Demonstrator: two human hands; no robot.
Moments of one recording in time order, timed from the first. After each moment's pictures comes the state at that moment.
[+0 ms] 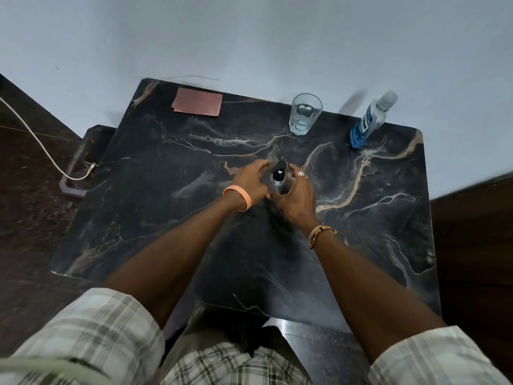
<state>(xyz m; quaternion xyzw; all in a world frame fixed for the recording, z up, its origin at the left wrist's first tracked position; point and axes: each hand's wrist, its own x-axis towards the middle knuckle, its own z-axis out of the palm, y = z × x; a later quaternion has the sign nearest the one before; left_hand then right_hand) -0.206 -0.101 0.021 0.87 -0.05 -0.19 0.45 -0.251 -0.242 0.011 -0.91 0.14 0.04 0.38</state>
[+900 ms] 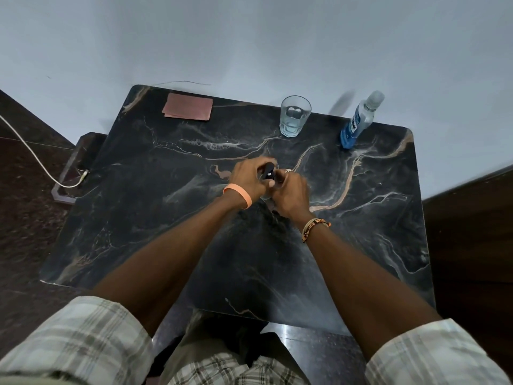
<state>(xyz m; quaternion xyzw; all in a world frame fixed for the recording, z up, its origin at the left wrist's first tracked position) -0.203 -0.122 0.036 0.91 -0.12 -0.06 0.39 -0.241 -0.248 0.032 -0.92 0.12 0.05 0.37</state>
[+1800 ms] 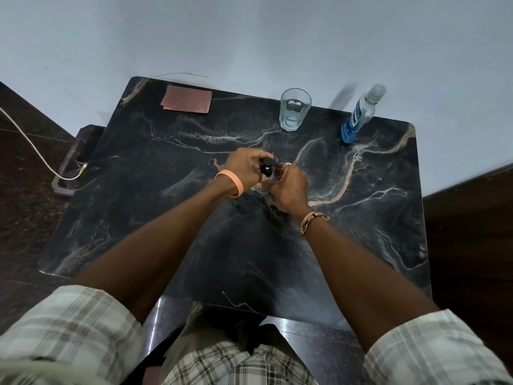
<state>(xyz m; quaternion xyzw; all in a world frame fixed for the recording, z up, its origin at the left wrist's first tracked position) -0.195 -0.114 0.046 0.89 -0.13 -0.12 0.41 -0.237 -0.250 0.028 -0.91 0.16 0.06 0.37</state>
